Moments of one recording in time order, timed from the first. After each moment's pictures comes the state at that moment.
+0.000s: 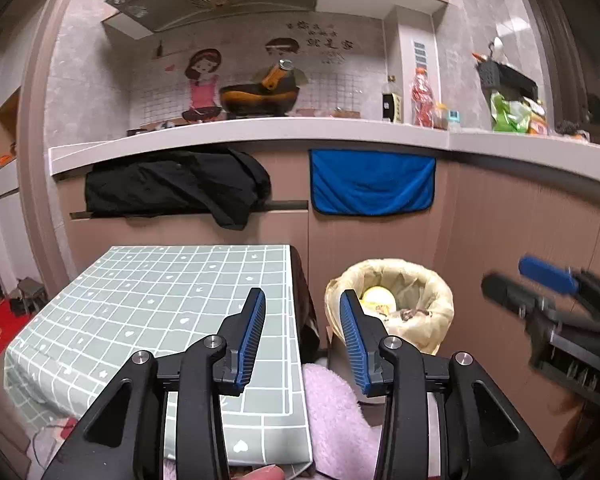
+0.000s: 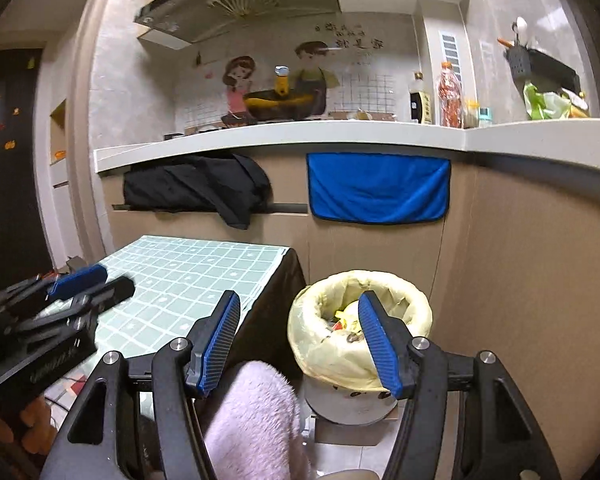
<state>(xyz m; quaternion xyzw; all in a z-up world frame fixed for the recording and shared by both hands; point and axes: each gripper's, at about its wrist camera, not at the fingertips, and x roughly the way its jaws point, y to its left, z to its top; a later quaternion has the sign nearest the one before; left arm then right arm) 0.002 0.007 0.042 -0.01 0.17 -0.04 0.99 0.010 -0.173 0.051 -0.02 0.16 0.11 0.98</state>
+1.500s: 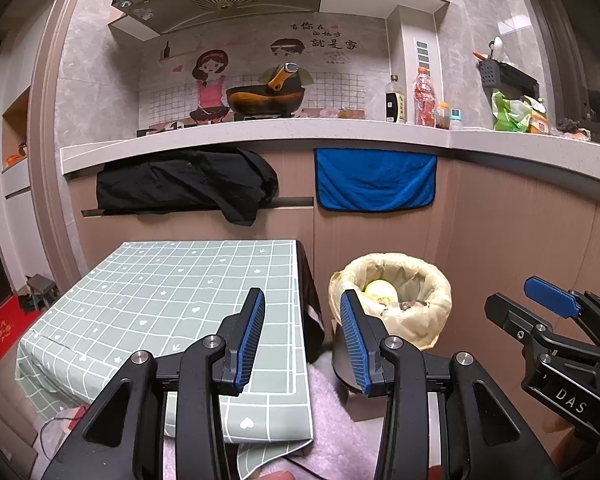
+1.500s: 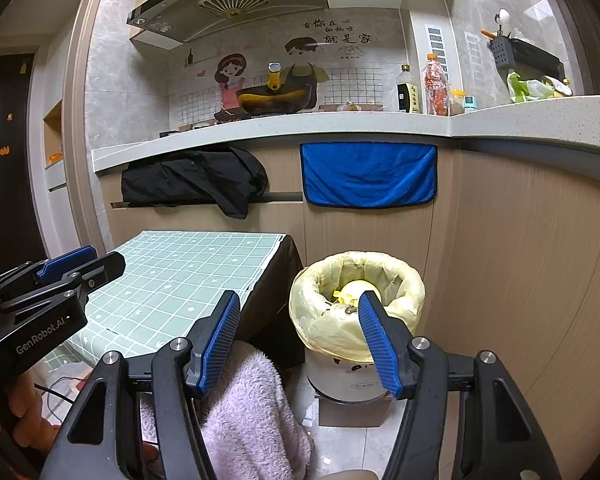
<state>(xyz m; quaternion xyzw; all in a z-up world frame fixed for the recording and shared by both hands) -0.025 0.000 0.046 0.00 0.17 -0.03 0.98 -0.021 -0.178 0.038 0.00 0.17 0.09 0.98</state>
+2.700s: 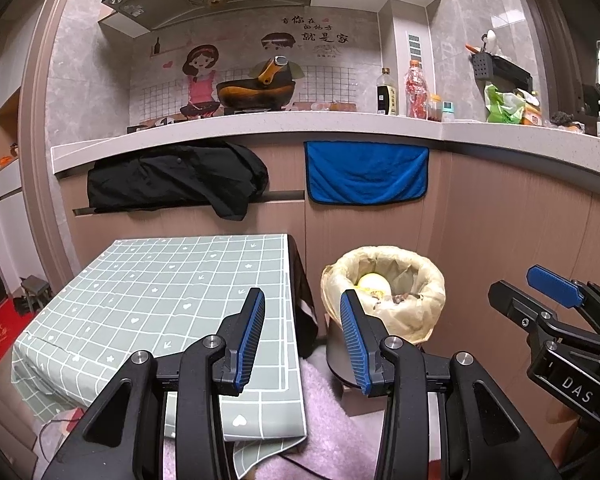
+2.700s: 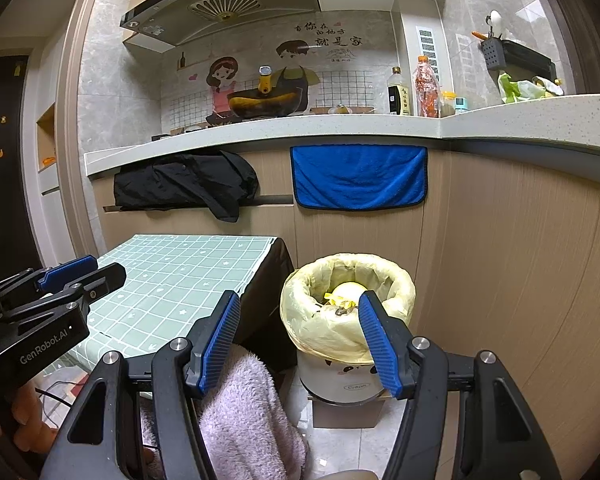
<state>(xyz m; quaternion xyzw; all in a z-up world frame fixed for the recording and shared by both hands) -0.020 0.007 0.041 0.00 0.18 -0.05 0.98 -0.034 -0.173 0.038 0.00 0.16 0.07 0.98</state>
